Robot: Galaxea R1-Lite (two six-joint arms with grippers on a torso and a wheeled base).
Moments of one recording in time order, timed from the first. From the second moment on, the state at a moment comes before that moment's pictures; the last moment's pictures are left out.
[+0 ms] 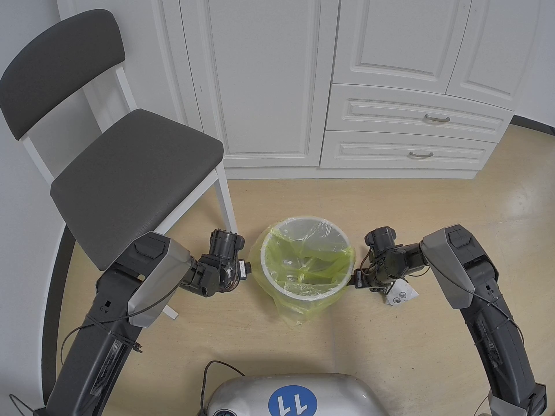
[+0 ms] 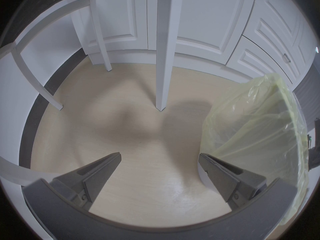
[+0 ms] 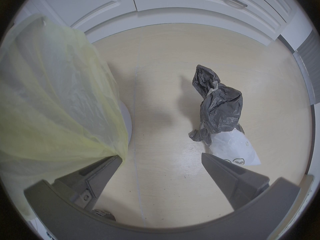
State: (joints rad) left arm -0.37 2.84 -1.83 -0.30 0.28 -0.37; right arm 0.23 2.89 -1.99 0.06 -0.06 0.21
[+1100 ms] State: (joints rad) left arm -0.39 2.38 -1.14 -0.65 0.15 0.00; right arm 0.03 2.56 -1.57 -0.14 0.21 -0.10
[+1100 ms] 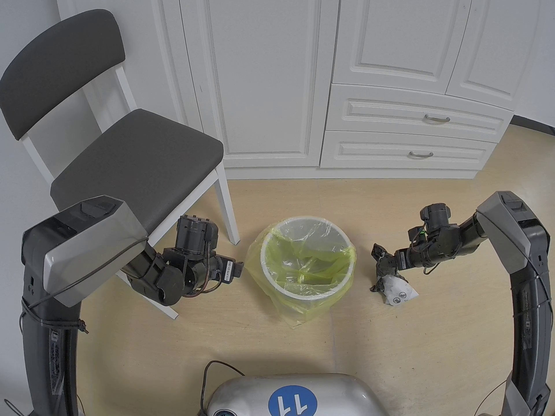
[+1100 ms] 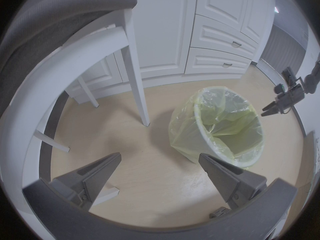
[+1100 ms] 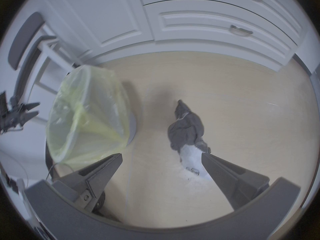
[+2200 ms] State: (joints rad) left arm -0.41 2.28 -1.05 -0.72 0.14 0.02; right arm 0.08 2.96 -2.00 -0.10 -0.07 0.16
